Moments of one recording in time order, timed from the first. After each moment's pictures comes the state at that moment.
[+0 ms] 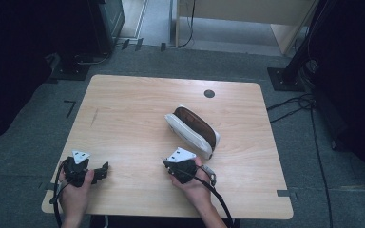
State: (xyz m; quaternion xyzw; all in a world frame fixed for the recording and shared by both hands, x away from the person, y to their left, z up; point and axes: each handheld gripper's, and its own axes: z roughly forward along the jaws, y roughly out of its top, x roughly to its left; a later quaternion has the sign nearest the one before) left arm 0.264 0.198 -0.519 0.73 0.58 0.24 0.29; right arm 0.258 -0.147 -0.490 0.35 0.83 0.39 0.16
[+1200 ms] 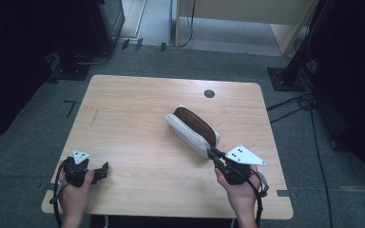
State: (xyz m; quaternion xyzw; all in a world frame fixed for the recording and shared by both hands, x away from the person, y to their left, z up) left arm 0.264 0.198 -0.519 0.73 0.58 0.24 0.29; right arm 0.218 -0.269 -0.414 0.43 0.72 0.49 0.24
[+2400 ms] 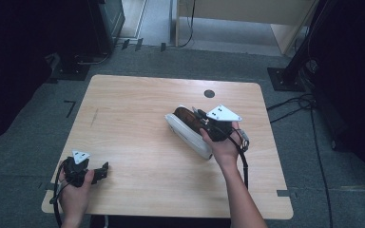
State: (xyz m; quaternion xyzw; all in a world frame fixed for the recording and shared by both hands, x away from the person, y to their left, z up) left arm 0.264 0.199 -0.519 0.73 0.58 0.24 0.29; right arm 0.333 -0.236 -0.399 0.38 0.74 0.48 0.29
